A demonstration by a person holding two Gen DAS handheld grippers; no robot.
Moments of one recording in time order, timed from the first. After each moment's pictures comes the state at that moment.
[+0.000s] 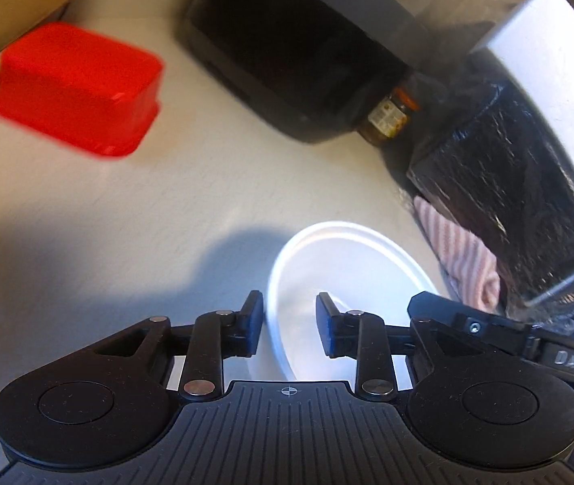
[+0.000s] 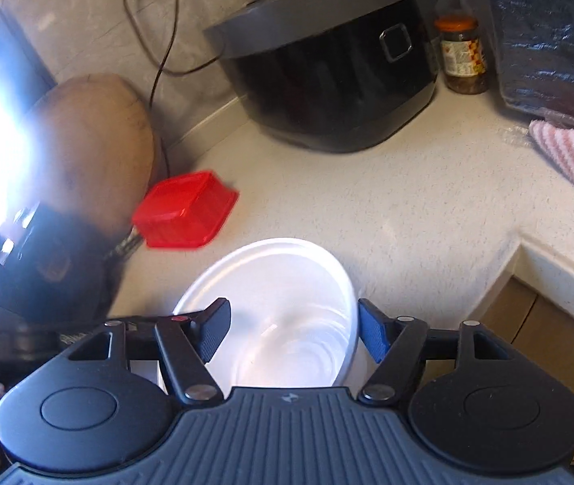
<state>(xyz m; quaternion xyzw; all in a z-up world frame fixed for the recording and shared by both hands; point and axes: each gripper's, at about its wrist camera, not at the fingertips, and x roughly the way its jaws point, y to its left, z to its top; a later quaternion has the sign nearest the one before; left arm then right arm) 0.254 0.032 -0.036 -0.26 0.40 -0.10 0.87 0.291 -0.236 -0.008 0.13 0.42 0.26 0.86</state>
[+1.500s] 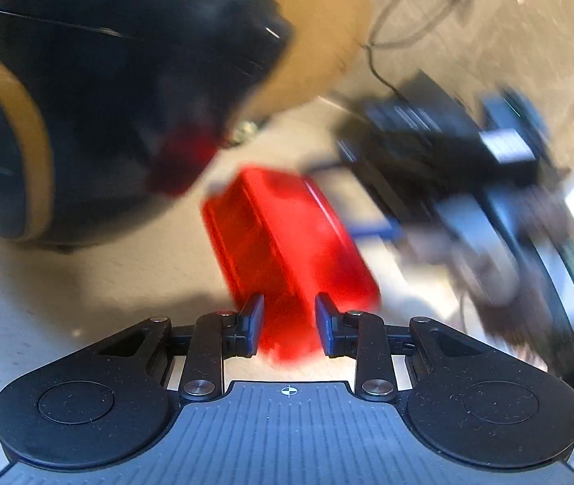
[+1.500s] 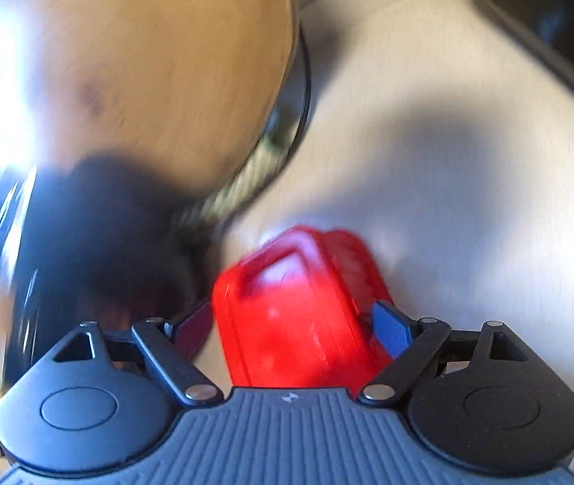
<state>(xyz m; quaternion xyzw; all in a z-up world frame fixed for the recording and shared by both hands) 0.127 0.159 -0.046 -0.34 0.28 0.09 0.89 0.414 0.038 -0.035 0.05 0.62 0.40 0.68</state>
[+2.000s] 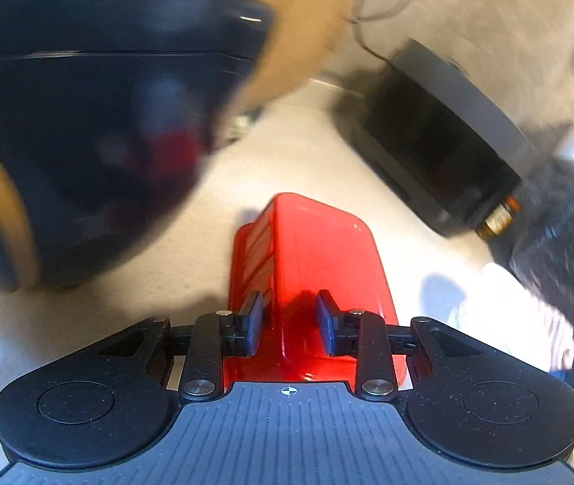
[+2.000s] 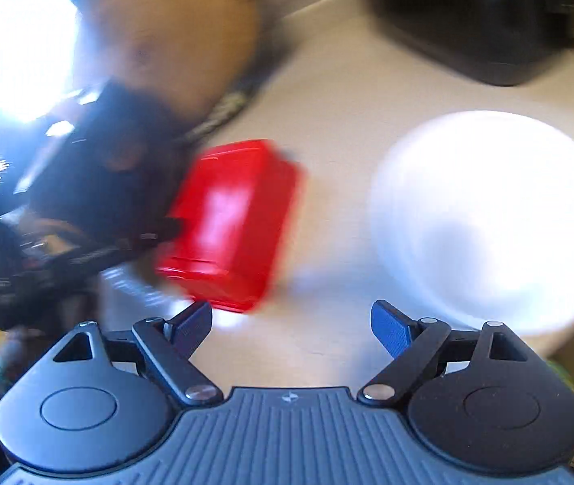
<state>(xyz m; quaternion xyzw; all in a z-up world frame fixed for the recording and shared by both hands) 0.145 0.157 -0.043 -0.26 0.33 0.06 0.91 0.286 -0.143 -0.006 0.03 0.52 0.34 0.78</state>
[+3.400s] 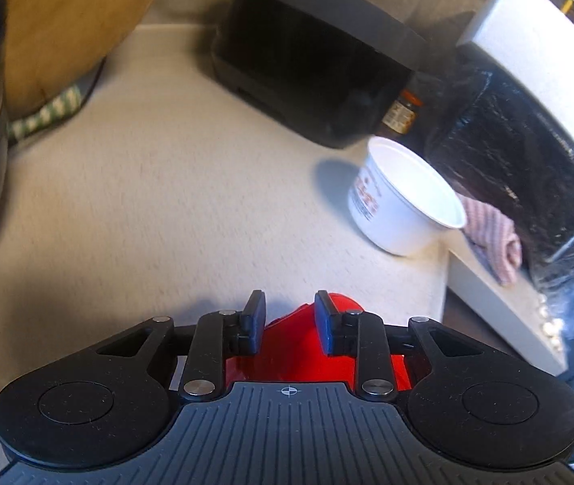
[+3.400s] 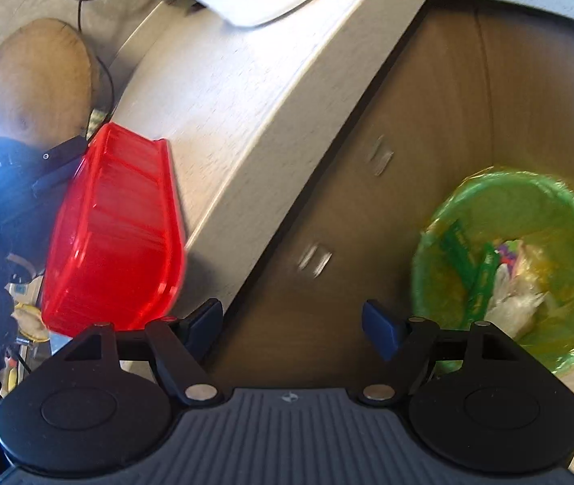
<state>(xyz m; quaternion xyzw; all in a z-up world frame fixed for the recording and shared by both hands) 0.176 0.095 -0.029 -0.19 0.39 -0.10 0.90 0.168 -0.252 -0.137 0.22 0.55 0.21 0.77</state>
